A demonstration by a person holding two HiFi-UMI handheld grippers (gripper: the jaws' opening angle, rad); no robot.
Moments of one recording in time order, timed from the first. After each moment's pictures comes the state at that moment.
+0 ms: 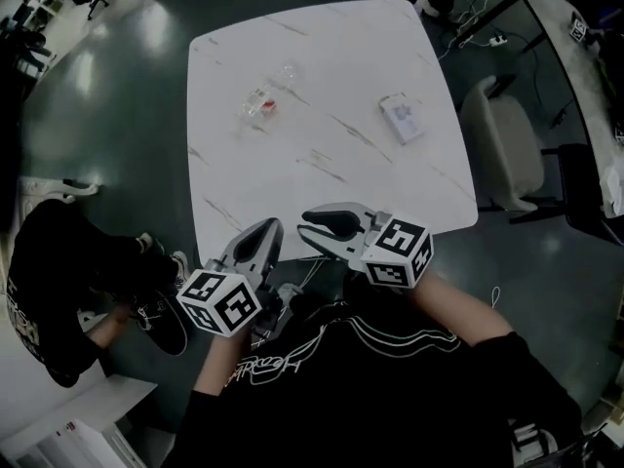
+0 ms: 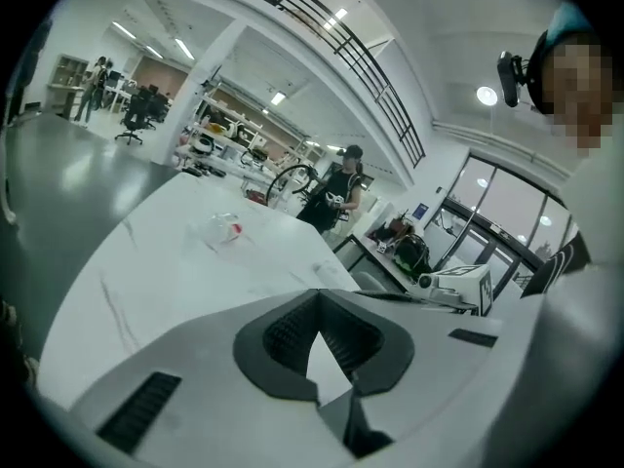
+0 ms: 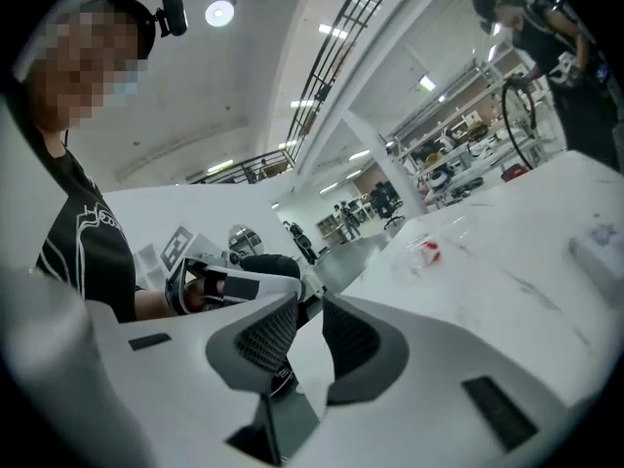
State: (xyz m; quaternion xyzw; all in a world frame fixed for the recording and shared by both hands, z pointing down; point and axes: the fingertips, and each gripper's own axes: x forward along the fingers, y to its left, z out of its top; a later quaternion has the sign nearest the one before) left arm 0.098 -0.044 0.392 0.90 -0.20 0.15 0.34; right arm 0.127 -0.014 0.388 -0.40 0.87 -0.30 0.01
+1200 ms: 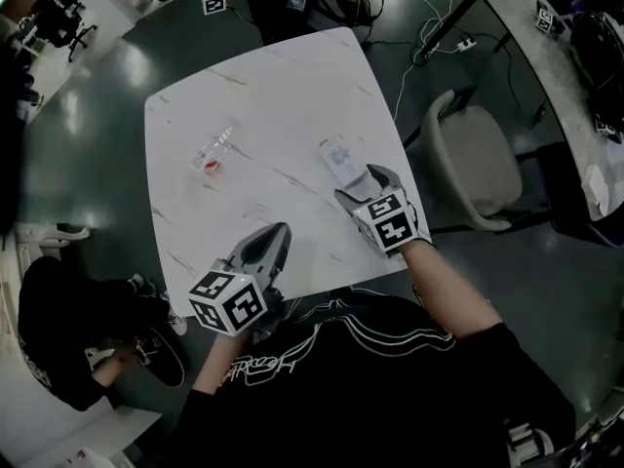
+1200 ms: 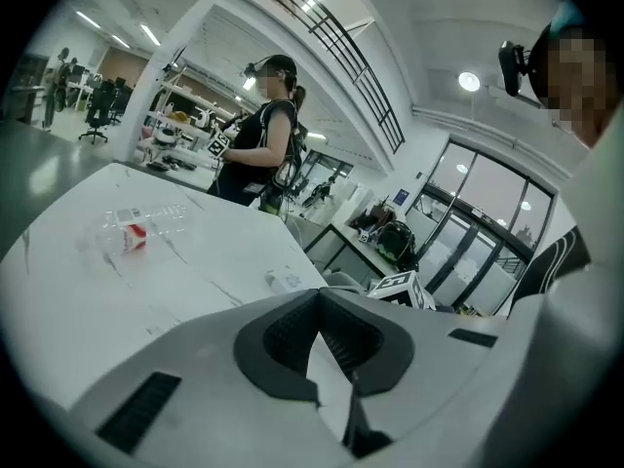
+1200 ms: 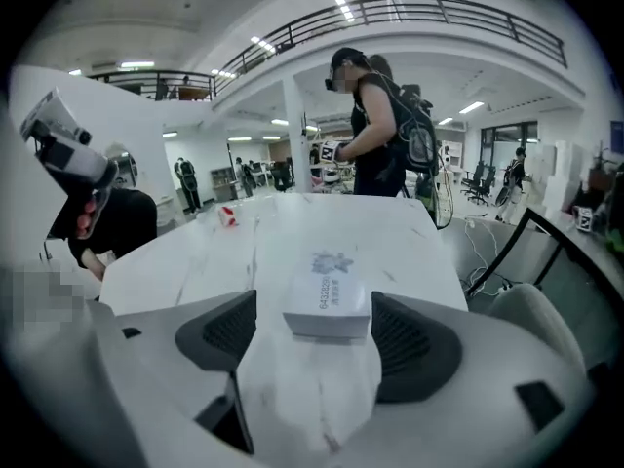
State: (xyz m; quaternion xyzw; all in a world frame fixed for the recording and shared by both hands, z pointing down) left arm 0.268 -0.035 0.386 0.92 -0.13 0.17 0.32; right arm 0.424 -0.032 0.511 -0.66 0.67 -0.26 -0.22
